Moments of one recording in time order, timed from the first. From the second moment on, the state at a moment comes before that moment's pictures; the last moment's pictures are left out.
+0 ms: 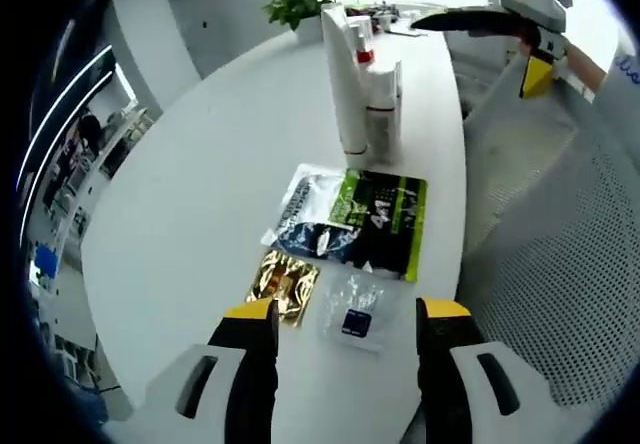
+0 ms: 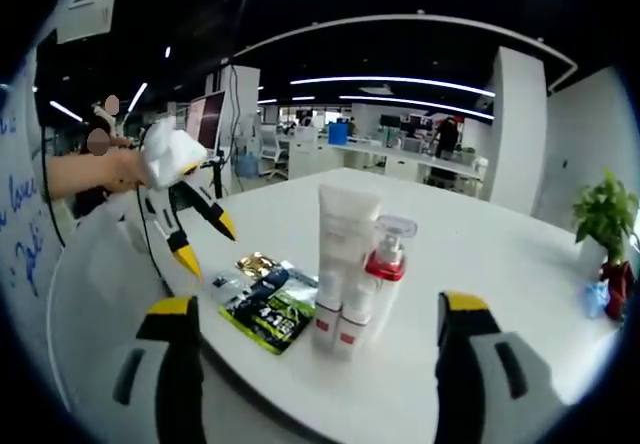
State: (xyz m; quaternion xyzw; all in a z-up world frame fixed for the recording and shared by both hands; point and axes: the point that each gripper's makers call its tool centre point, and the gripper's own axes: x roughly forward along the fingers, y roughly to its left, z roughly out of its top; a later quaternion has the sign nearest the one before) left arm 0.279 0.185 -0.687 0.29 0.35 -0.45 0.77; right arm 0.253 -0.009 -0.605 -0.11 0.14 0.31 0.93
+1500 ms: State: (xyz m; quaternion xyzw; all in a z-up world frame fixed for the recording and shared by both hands) left arm 0.242 0.212 -0.602 0.09 0.16 -0.26 0.95; right arm 0.252 -0.045 -0.605 -0.09 0.16 0.27 0.94
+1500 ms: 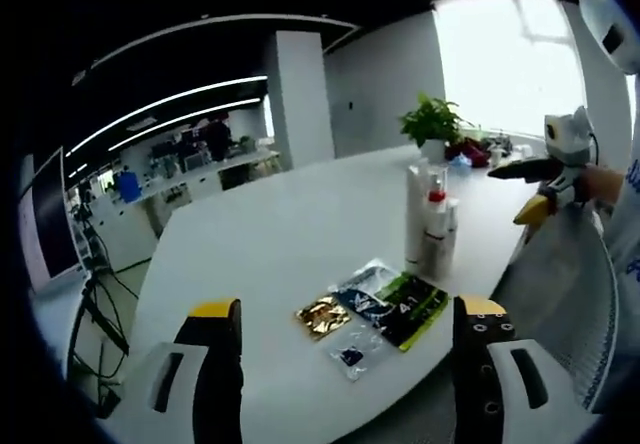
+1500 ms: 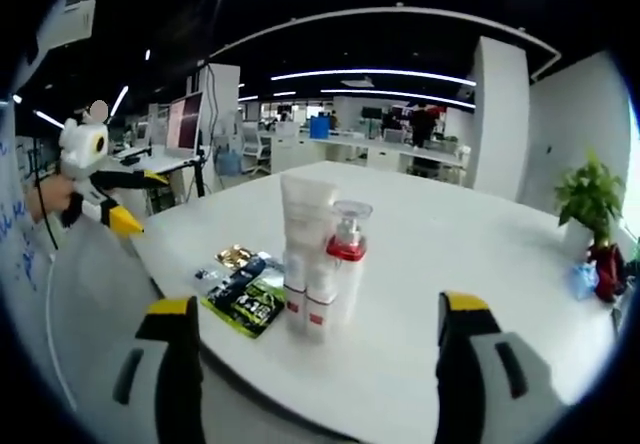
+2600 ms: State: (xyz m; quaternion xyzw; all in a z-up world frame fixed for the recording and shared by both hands) left arm 0.241 0.211 -0.608 0.07 0.15 -0.24 0.96; right arm 0.253 -0.044 -0.598 -0.08 0.13 0.27 0.95
